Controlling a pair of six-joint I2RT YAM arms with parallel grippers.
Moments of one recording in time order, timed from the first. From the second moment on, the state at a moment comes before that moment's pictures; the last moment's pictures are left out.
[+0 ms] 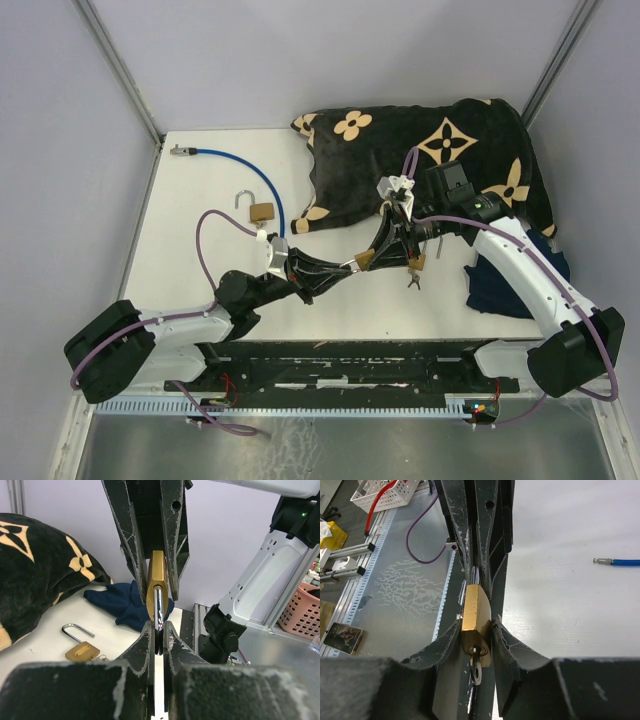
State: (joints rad) left arm -0.89 1.19 0.30 1.32 0.40 -0.41; right arm 0.41 1.30 1.23 -0.86 -1.30 -0.53
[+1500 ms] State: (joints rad) left arm -0.86 1.17 0.27 1.29 0.46 -0.50; right arm 0.40 1.31 1.23 -0.91 -1.33 -0.53
